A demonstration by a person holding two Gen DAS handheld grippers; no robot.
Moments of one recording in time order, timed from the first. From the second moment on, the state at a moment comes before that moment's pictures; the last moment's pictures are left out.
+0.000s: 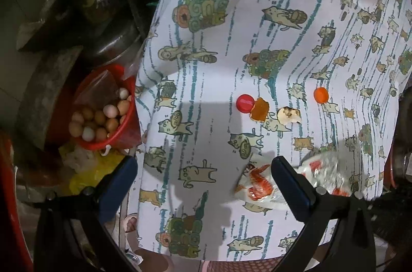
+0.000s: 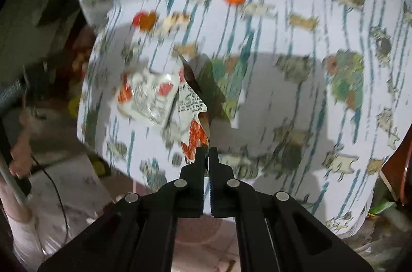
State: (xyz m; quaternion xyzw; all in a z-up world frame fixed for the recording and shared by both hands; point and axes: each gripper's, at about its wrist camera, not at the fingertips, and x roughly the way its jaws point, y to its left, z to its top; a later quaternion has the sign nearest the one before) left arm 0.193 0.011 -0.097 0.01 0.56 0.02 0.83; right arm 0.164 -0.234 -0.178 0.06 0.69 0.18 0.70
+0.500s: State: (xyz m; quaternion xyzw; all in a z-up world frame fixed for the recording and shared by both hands) left arm 0.184 0.003 -0.163 -0.07 0.67 0.03 0.74; right arm 0.126 -0.211 -0.175 0.05 0.71 0.21 0.67
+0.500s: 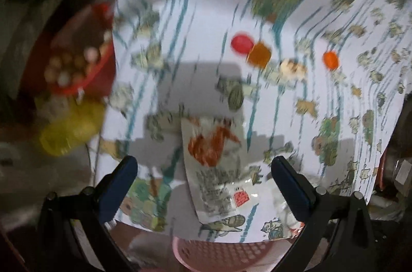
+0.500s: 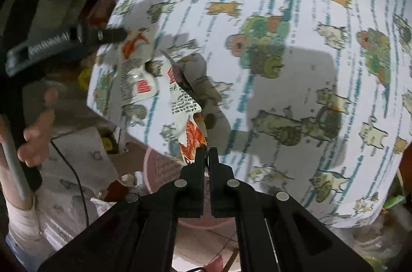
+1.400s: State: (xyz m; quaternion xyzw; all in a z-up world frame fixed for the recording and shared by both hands) left arm 0.154 -0.042 -0.153 0.01 0.65 -0.01 0.76; right arm 0.146 -0.255 -0.167 0.11 0.69 0.13 0.71
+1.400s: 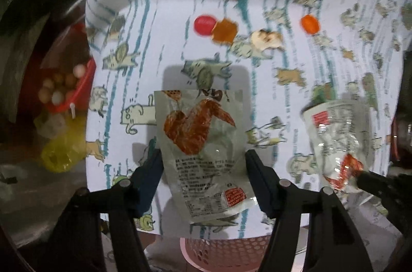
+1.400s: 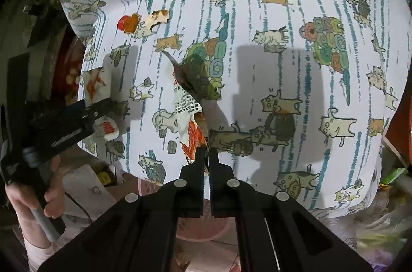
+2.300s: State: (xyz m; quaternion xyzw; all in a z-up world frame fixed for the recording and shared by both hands) left arm 0.101 -0.042 -0.112 -0.05 0.66 -0.11 0.74; right arm 0.082 -0.231 -0.086 0.06 0.61 0.15 0.77
